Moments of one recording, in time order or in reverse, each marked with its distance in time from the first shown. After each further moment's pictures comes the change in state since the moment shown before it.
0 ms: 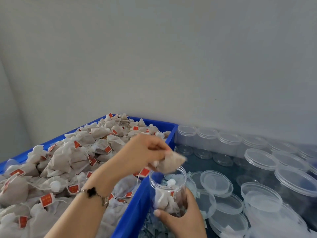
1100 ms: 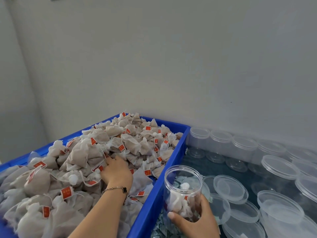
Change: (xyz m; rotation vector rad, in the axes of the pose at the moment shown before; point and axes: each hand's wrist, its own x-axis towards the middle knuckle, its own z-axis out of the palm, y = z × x) left_hand 0.001 -0.127 -0.002 0.880 0.376 -0.939; right_hand 0.002 0.010 0.000 0.058 -0.004 0.030
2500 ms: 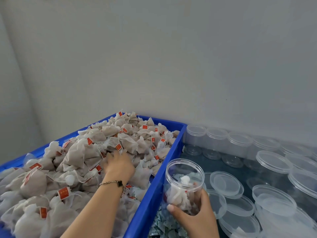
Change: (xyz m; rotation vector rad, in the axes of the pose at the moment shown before) left_hand 0.002 0.010 -0.021 0.125 -0.181 0.211; right_hand -0.001 -0.006 0.000 0.065 0.091 0.000
